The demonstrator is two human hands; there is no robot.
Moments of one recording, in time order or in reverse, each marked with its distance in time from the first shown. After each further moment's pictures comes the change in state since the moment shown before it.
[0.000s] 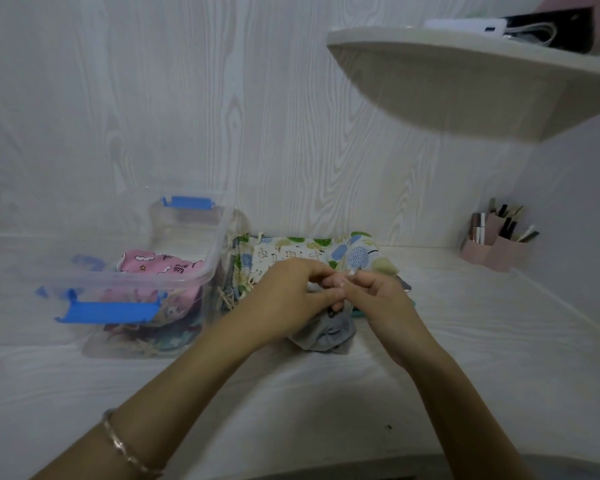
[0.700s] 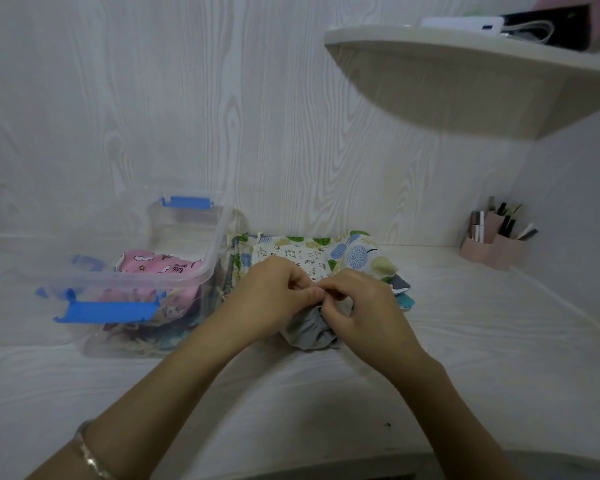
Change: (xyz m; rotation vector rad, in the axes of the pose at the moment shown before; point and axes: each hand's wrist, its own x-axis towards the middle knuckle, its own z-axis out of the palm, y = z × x) left_hand -0.007 -0.007 -0.010 -0.057 0.017 -0.165; right_hand -0.006 0.006 0.013 -0.809 0.080 -0.576
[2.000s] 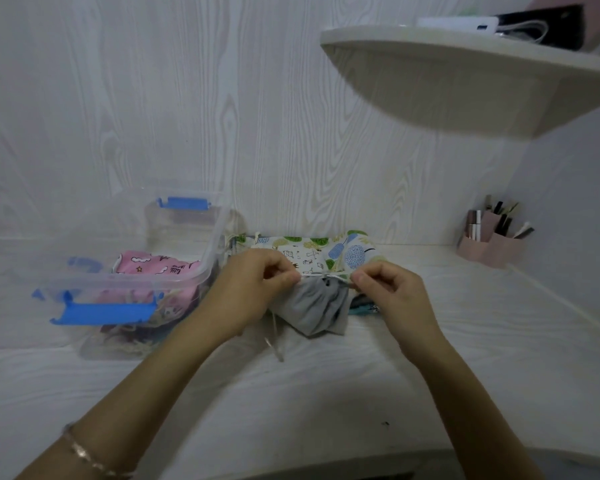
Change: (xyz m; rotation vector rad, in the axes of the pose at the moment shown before) left_hand 0.006 -0.020 -0.007 -0.020 0.143 0.066; right_hand 0.000 0.020 -0.019 0.631 0.097 0.486
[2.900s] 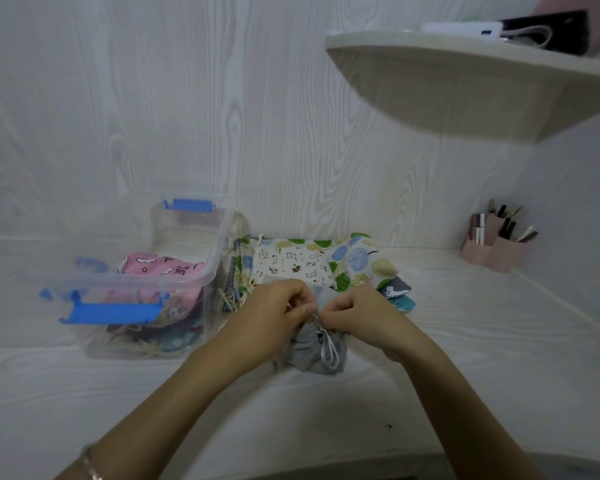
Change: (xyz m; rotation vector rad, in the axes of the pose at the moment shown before) left_hand -0.017 -0.005 0.024 0.040 -0.098 0.059; right_hand 0.009 0.002 0.021 -0.295 -0.403 0.282
